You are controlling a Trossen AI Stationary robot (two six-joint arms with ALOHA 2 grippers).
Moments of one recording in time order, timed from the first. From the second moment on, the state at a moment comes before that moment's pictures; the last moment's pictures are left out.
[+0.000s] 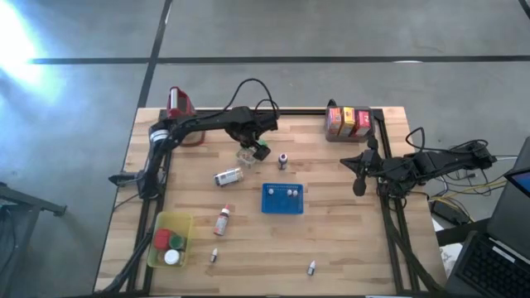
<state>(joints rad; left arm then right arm) 0.38 2.03 1.68 -1.10 -0.11 -0.46 0.26 0.43 0.46 -0.52 0.63 0.27</state>
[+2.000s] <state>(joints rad) 0.35 1.98 1.39 -0.83 -0.12 -0.49 0.26 0.43 0.46 -0.52 0.63 0.27</state>
